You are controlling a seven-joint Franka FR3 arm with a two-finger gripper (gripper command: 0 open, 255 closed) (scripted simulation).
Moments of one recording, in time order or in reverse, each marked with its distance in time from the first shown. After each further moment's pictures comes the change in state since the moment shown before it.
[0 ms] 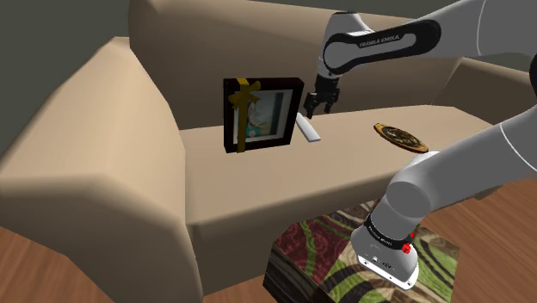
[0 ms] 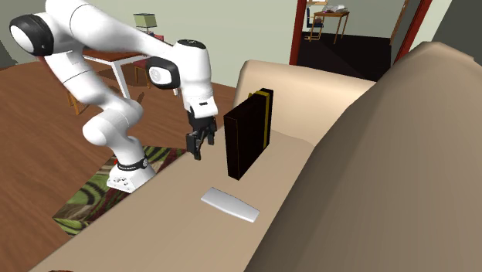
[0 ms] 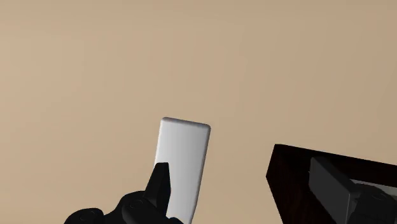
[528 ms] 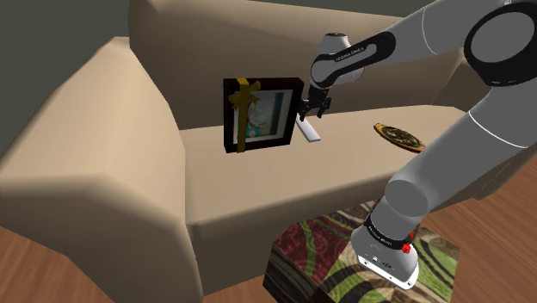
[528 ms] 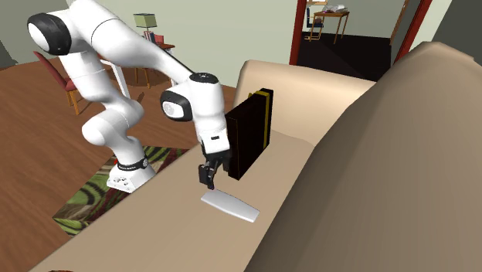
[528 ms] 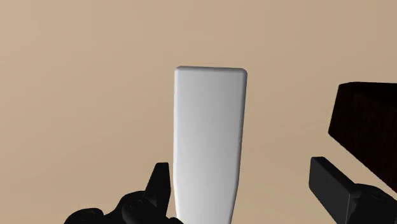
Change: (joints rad) arm -0.043 0.265 -0.068 0.057 0.022 0.266 0.024
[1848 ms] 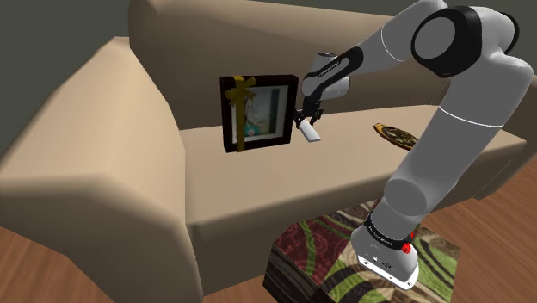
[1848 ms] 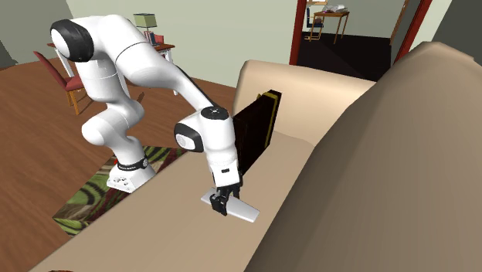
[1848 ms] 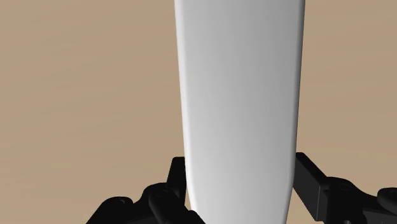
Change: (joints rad) arm -0.022 0.257 -0.035 0.073 0.072 0.218 -0.018
